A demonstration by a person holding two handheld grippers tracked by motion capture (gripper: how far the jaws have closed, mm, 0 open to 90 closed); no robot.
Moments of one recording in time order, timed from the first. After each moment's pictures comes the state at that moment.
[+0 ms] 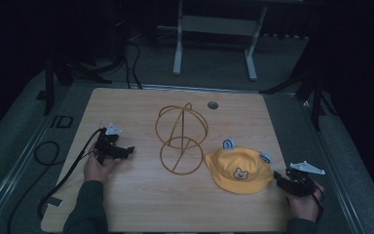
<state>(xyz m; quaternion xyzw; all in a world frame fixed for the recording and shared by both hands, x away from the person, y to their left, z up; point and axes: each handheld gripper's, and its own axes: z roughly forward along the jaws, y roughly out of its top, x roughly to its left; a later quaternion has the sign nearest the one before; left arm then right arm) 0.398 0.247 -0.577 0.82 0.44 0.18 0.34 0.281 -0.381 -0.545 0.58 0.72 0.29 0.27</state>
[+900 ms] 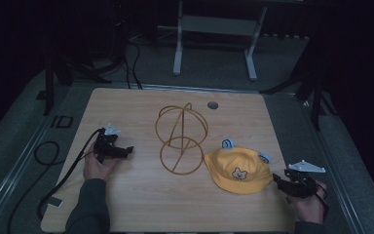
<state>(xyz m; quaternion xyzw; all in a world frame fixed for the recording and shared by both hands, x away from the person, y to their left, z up) 0.397 0.248 -0.576 0.81 0.45 0.18 0.33 0.271 -0.374 -0.521 0.52 0.77 0.28 0.25</state>
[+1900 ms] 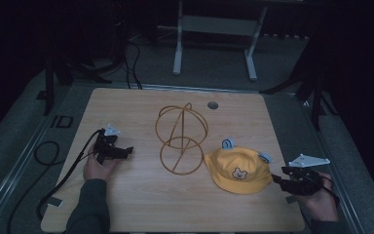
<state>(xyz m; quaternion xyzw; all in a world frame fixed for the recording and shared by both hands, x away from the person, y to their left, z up) 0.394 0.248 -0.576 0.81 0.45 0.18 0.33 0.265 -0.362 -0.467 0.43 0.84 0.28 0.20</state>
